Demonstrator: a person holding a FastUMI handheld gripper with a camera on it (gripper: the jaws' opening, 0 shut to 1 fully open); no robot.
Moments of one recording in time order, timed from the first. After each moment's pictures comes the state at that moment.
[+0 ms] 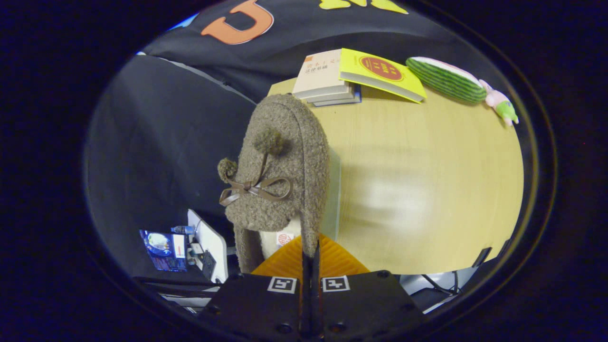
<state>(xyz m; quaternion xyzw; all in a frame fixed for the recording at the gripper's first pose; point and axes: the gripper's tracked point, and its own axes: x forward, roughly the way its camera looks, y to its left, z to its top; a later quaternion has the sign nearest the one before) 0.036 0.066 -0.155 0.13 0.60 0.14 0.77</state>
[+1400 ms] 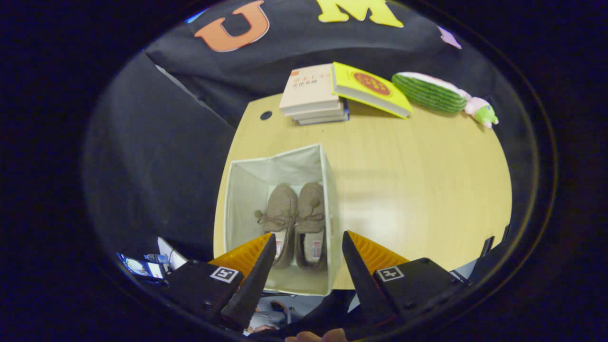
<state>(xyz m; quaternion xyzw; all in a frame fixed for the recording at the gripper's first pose) 0.074 0.087 -0.169 0.11 0.50 0.02 0.86</state>
